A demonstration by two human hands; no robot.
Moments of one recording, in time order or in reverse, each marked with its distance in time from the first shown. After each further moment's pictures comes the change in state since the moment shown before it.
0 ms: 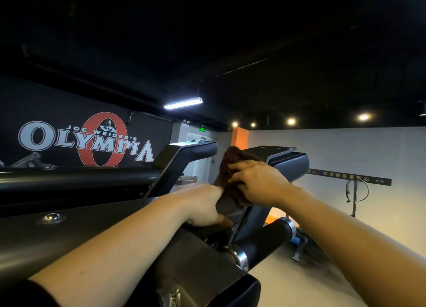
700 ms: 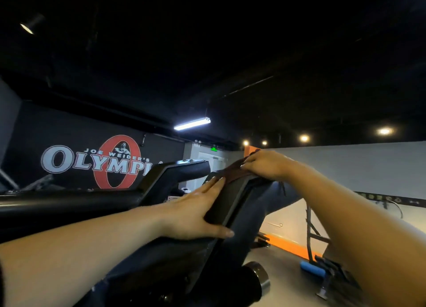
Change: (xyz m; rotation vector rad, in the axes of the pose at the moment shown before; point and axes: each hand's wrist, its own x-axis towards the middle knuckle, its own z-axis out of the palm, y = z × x) left_hand 0.078 0.009 0.001 -0.208 0.132 0.112; right_hand 0.043 0.113 -0.019 0.214 -0.067 0.217
